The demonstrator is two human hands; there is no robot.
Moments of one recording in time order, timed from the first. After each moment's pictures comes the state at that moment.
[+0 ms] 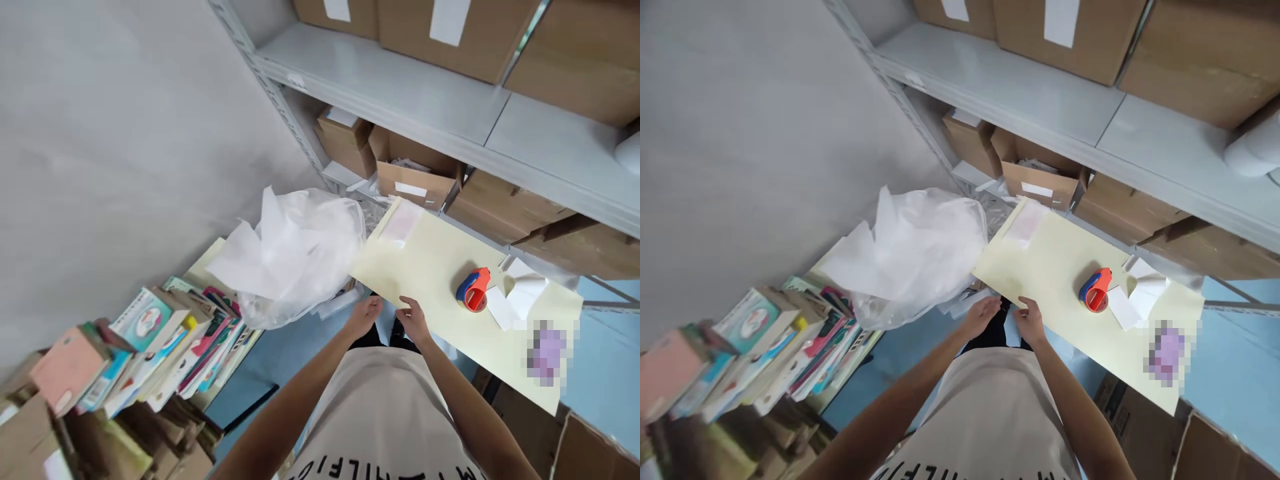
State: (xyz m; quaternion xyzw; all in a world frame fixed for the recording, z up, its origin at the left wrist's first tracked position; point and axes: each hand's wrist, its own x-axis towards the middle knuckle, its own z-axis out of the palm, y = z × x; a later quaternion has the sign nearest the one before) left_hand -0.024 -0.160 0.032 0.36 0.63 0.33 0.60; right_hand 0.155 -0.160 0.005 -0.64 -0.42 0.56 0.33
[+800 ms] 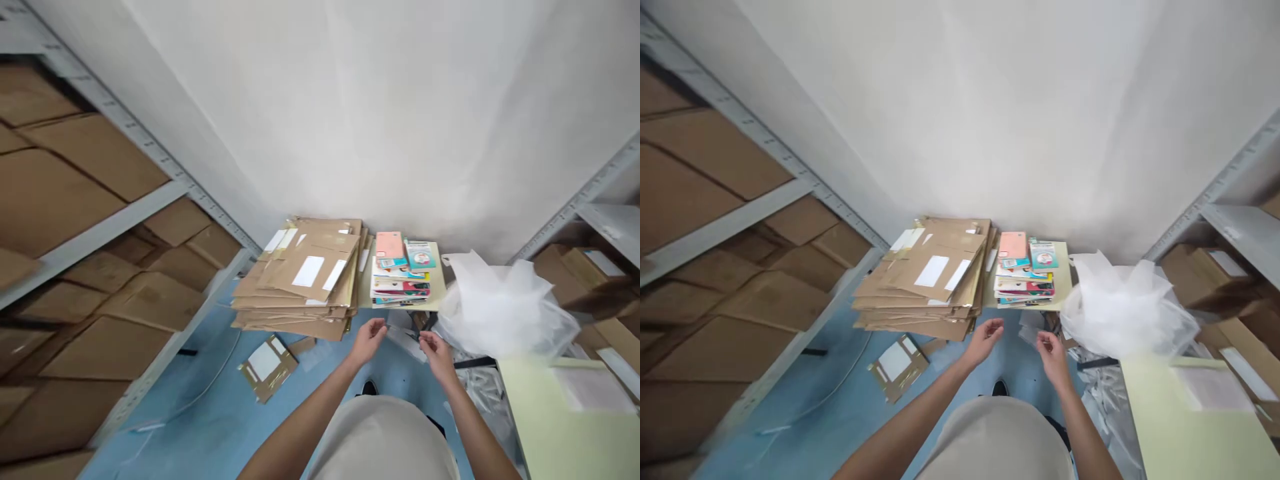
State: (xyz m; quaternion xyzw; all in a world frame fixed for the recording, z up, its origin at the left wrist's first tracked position) left_hand -0.215 -0.457 0.078 0.05 0.74 0.63 0.21; right_hand -0.106 -0.267 0.055 -0.28 -0.69 0.66 0.12
